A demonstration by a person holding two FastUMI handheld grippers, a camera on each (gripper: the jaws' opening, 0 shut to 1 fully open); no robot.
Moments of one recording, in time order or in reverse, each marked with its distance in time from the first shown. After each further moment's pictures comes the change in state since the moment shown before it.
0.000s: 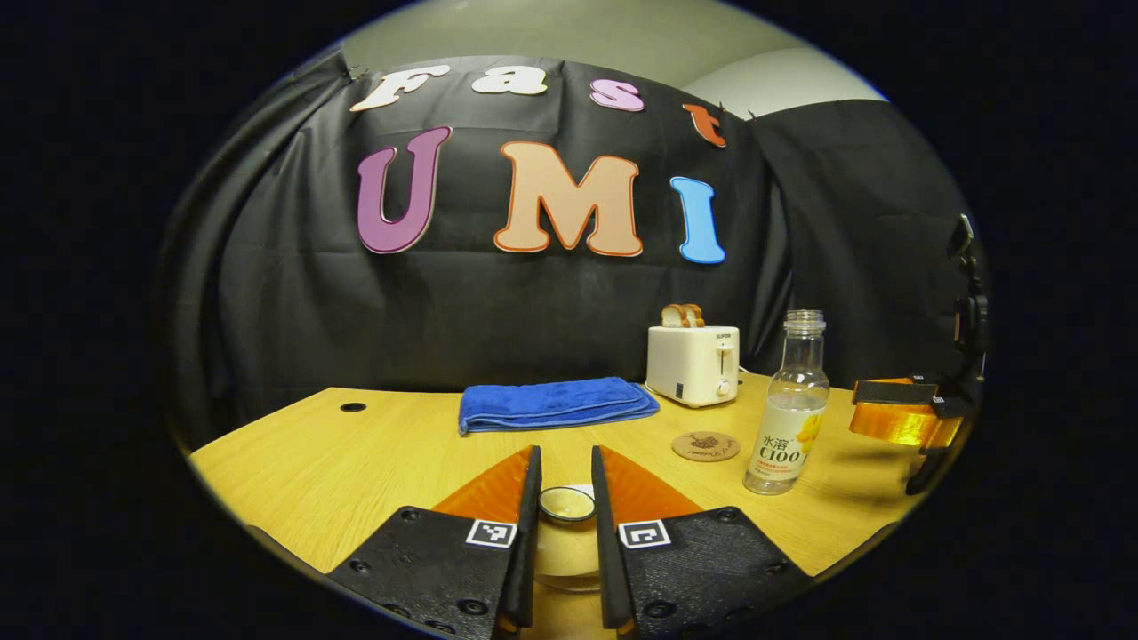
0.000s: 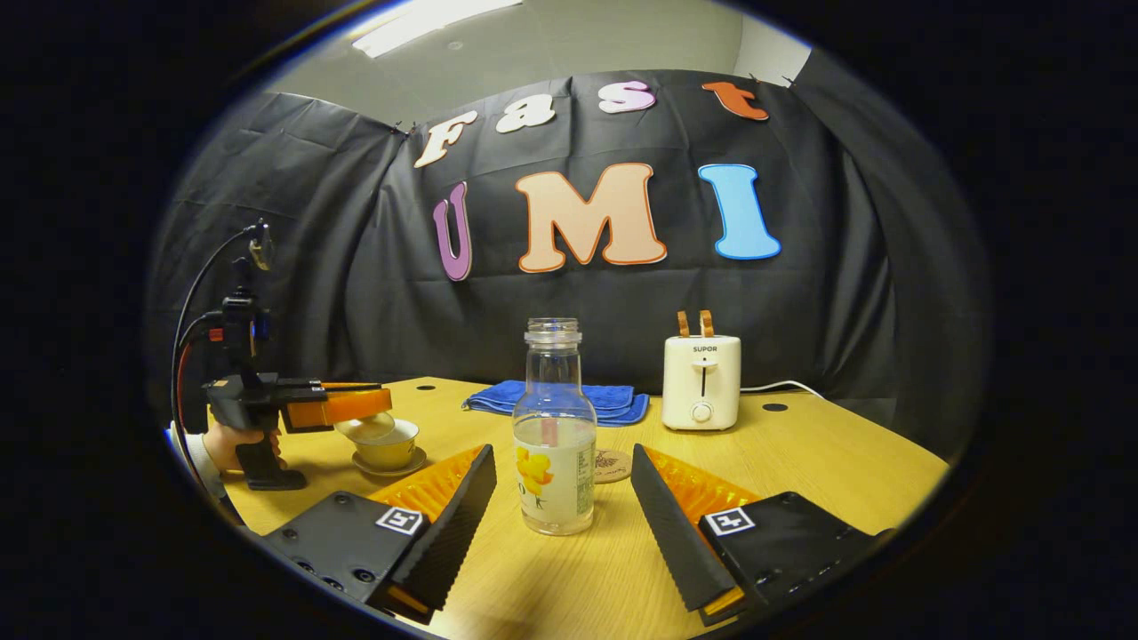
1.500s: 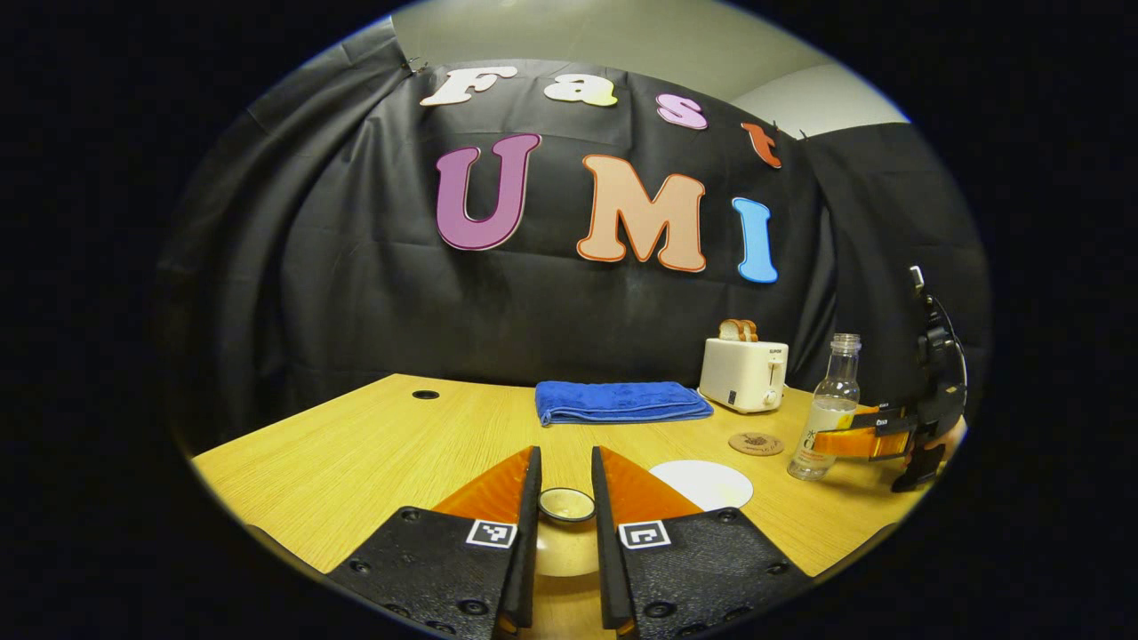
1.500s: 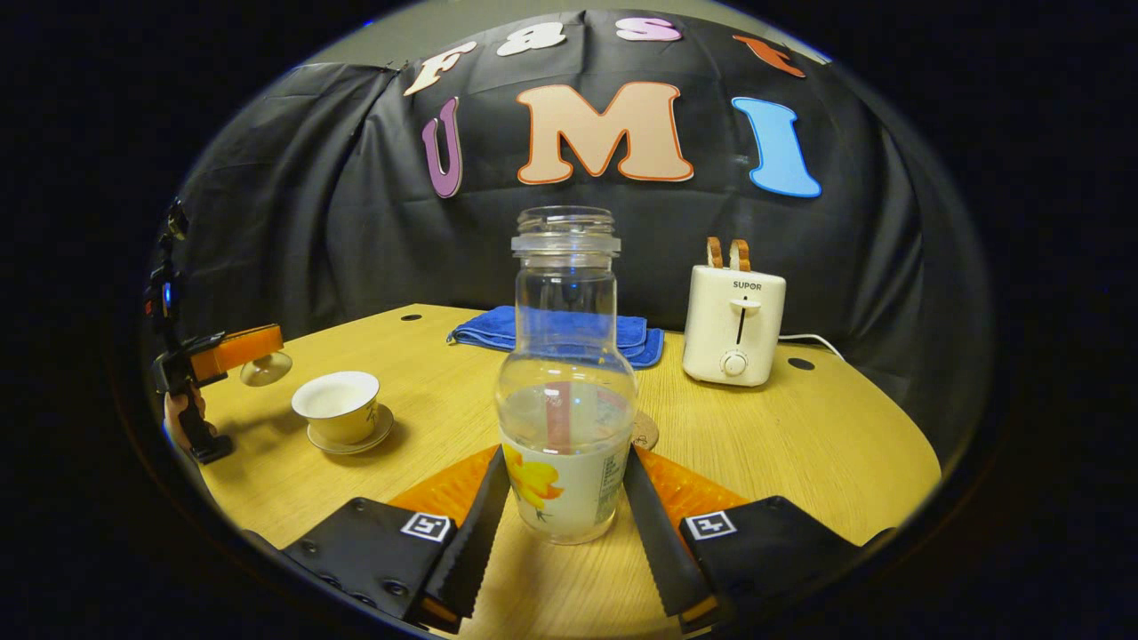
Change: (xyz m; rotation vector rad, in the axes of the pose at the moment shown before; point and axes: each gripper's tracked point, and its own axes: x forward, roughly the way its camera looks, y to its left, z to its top) left arm -0.051 0.077 0.003 -0.066 -0.010 0.115; right arm 0.066 0.007 -0.048 -0.075 0.285 -0.038
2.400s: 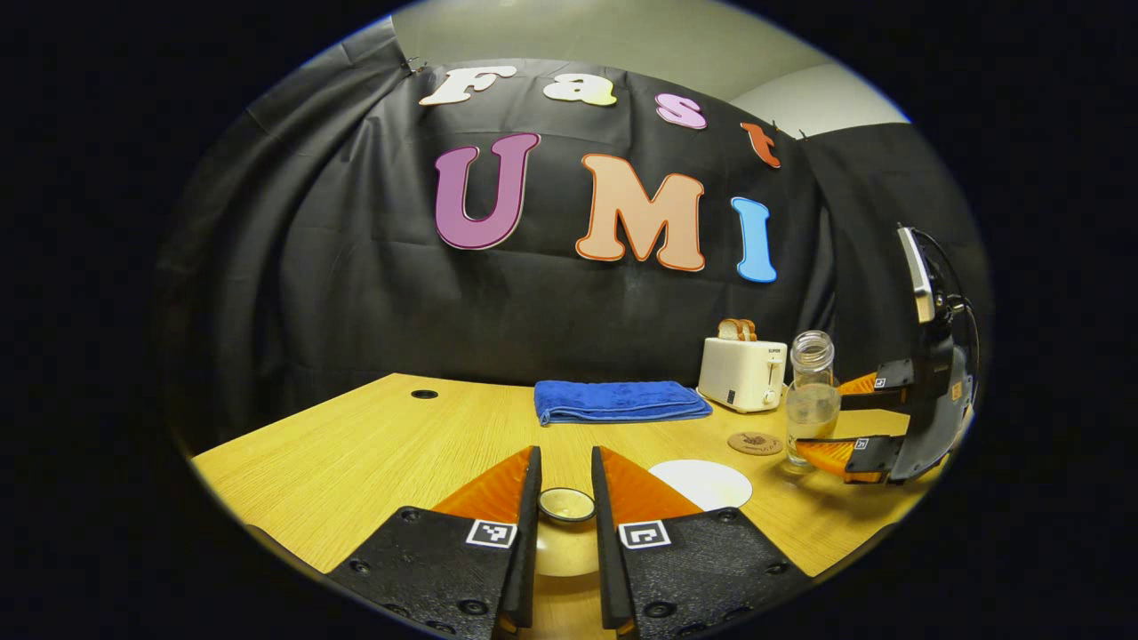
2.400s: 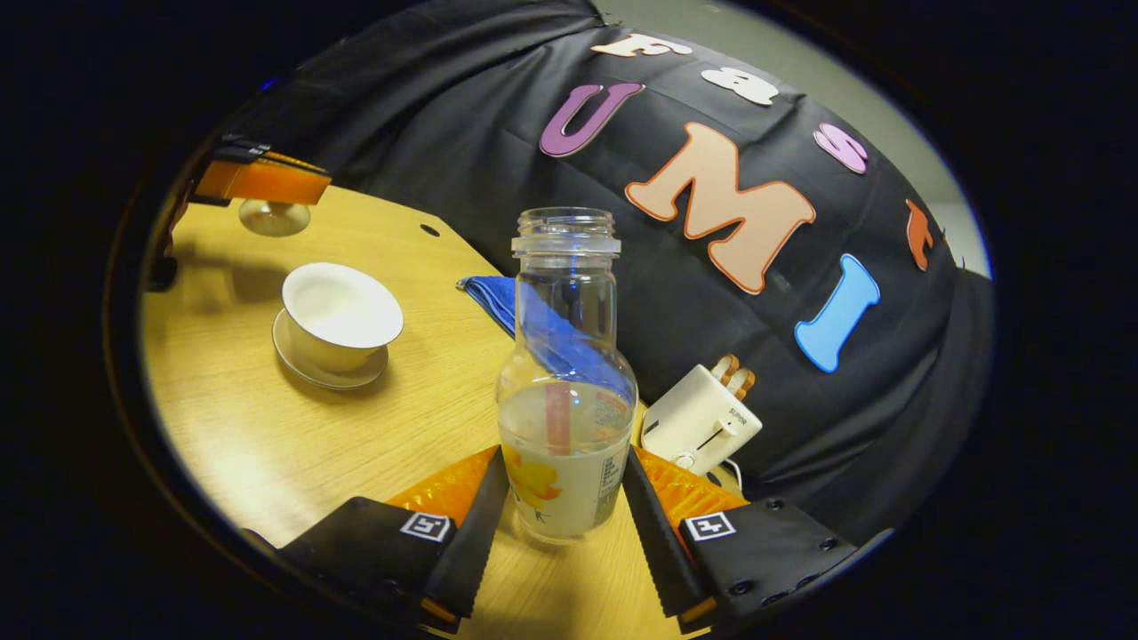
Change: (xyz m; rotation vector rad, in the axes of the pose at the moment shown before) left arm 0.000 0.000 0.000 -0.003 0.002 -0.001; right arm 0.011 0.039 0.029 -0.688 -0.019 -0.152
